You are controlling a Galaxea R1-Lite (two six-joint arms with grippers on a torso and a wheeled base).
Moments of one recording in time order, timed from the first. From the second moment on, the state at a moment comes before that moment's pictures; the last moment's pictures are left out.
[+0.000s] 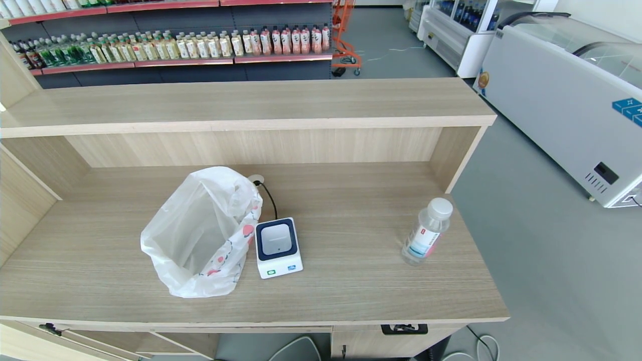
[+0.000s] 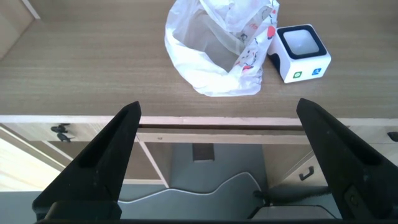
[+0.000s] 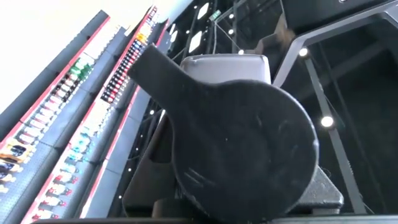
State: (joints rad) left arm 0.00 0.00 0.00 0.00 0.00 0.00; right arm 0.42 0.62 -0.57 -0.20 1.01 -2.60
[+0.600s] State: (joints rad) left arm 0.00 0.00 0.00 0.00 0.00 0.00; right arm 0.25 0.77 -0.74 0.03 0.48 -1.35
